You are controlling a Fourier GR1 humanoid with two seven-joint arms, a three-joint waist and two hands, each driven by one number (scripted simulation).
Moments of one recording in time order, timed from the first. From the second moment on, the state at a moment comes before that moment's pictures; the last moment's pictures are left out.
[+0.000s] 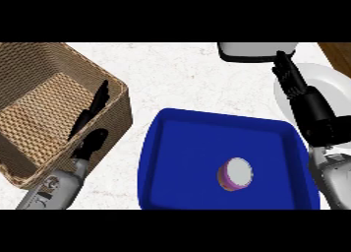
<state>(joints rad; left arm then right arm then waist) -0.27 0.32 -0.34 -1.43 0.07 0.36 0.10 -0.32 -0.39 0.18 -1.60 -0.11 -0.12 0.06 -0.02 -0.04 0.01</state>
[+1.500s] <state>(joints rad) -0.21 0.21 0.12 -1.51 0.28 0.10 0.01 0.28 -0.50 0.04 -1.93 0.26 -0.48 0.30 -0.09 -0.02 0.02</state>
